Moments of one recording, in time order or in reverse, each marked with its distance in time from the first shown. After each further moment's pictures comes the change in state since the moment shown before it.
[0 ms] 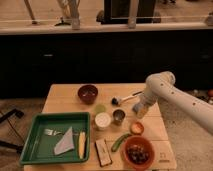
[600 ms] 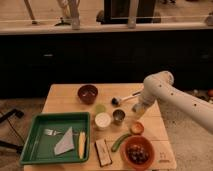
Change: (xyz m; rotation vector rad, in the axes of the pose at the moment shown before) arm -0.019 0.017 -0.017 0.027 0.022 0.161
